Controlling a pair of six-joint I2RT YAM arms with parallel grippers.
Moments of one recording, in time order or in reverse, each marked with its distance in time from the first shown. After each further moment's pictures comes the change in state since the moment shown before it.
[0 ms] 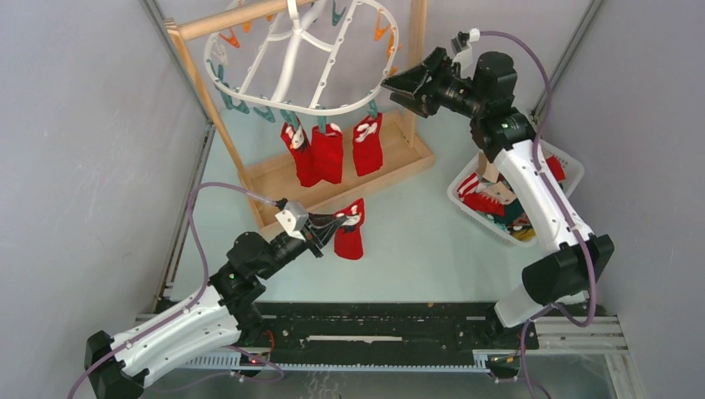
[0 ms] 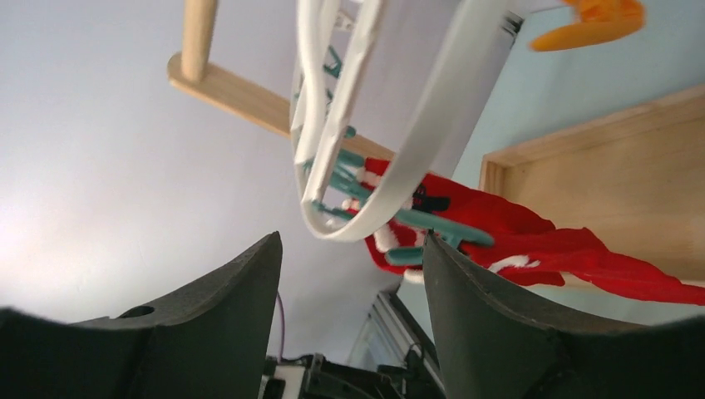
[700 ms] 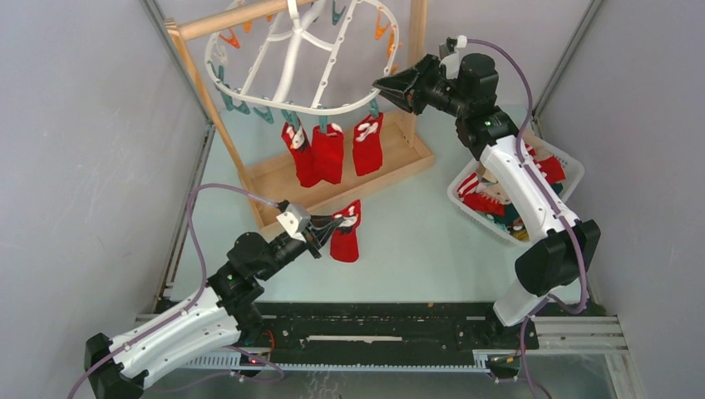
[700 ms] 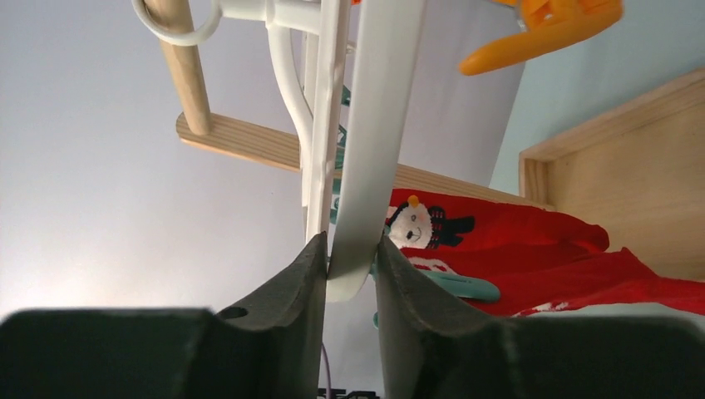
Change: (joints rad) left arm 0.000 -0.017 0.000 -0.060 -0.026 0.050; right arm 0.036 0.086 0.000 0.084 0.071 0.193
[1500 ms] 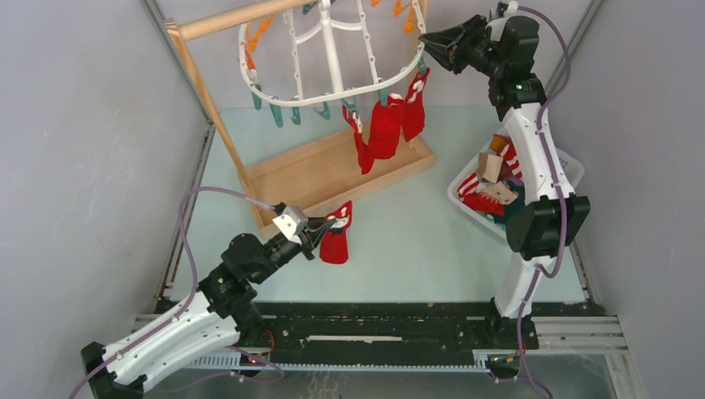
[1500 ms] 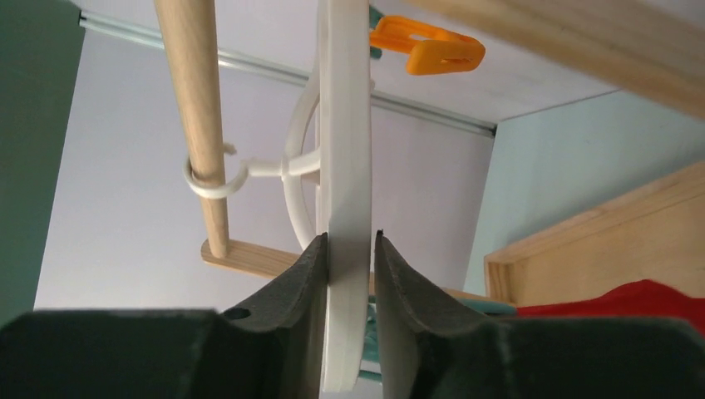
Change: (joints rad) left arm 0.000 -0.069 0.025 -0.154 -0.037 0.060; right arm -0.253 0.245 0.378 -0.085 -0.073 0.038
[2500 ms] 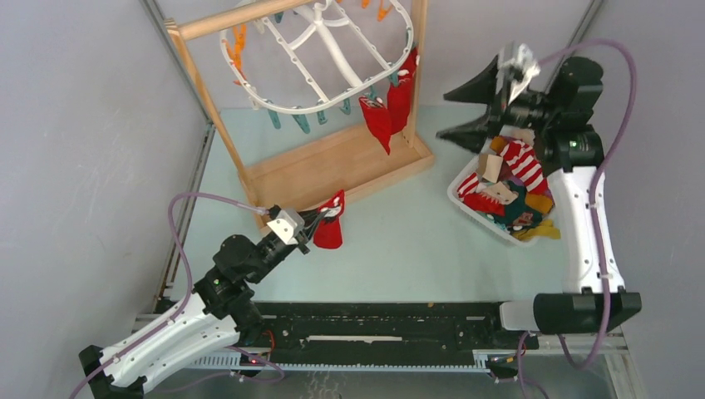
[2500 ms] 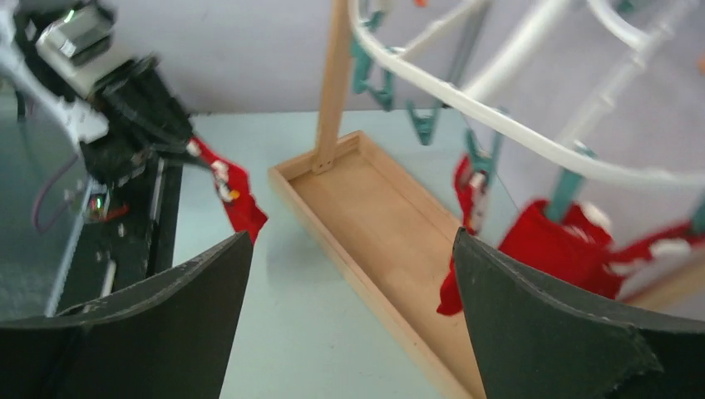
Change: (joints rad) left arm 0.000 -0.018 0.029 0.022 -0.062 0.160; right arm -0.110 -0.509 -0.415 -0.084 -0.668 -1.295
